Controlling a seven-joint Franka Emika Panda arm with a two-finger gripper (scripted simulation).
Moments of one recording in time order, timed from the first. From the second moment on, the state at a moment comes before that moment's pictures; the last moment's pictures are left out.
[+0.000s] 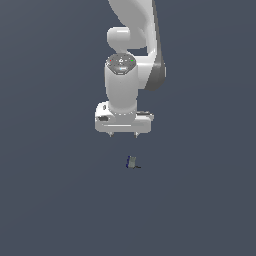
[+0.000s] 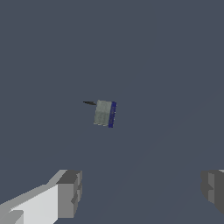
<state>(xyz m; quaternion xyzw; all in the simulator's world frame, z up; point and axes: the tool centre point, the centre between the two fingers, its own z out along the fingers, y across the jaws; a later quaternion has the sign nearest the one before) 0.000 -0.017 0.182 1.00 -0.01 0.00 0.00</state>
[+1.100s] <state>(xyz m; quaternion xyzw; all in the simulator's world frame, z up) -0.004 -0.007 0.174 1.00 0.03 -0.01 0.01</state>
